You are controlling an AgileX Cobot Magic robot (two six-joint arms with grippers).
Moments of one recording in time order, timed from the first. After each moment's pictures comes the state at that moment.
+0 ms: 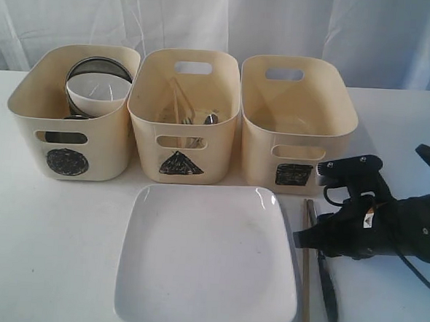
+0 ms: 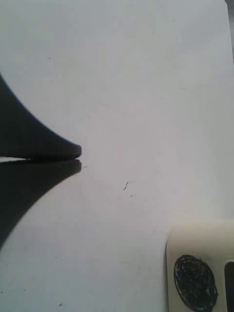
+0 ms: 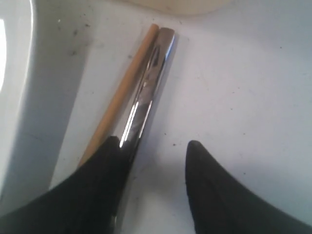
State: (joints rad) left arm 0.20 0.00 0.02 -0.13 0.42 0.26; right arm 0.30 1.70 -0.59 -0.08 -0.07 0.11
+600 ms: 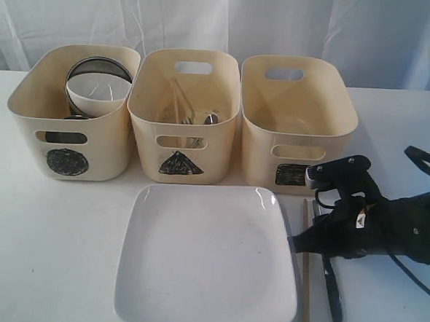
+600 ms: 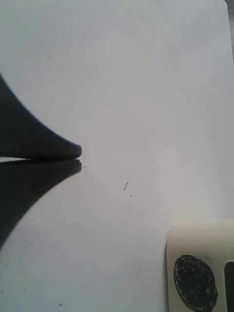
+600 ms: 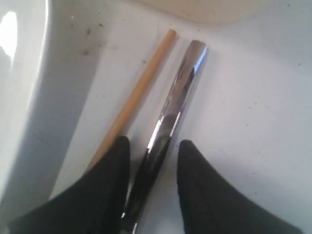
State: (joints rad) left arm 0.20 0.00 0.02 -0.13 0.42 0.26; right arm 0.31 1.74 -0.60 -0.08 -0.08 0.04
